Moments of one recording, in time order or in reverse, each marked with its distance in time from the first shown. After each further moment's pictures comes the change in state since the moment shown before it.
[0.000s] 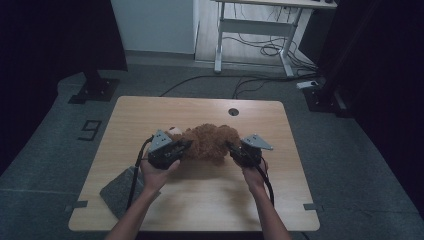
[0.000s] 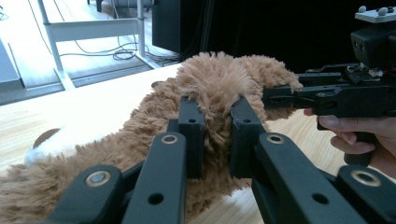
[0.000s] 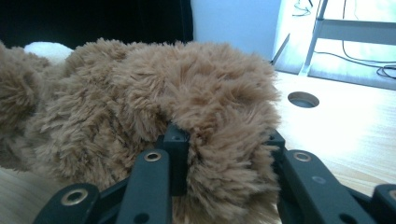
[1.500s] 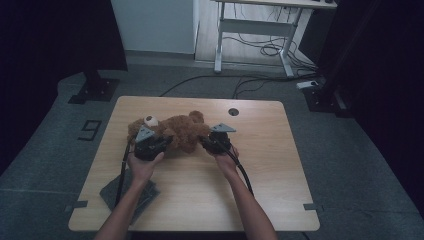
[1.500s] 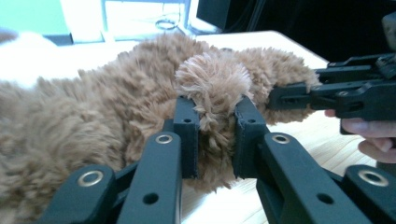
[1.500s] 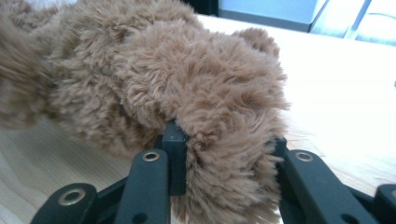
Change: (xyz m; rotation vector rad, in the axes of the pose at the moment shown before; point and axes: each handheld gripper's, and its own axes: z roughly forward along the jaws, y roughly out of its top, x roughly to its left) left arm 0.071 -0.031 0.008 0.079 0.149 -0.112; right arm 0.039 0.000 0.106 0.171 0.086 -0.009
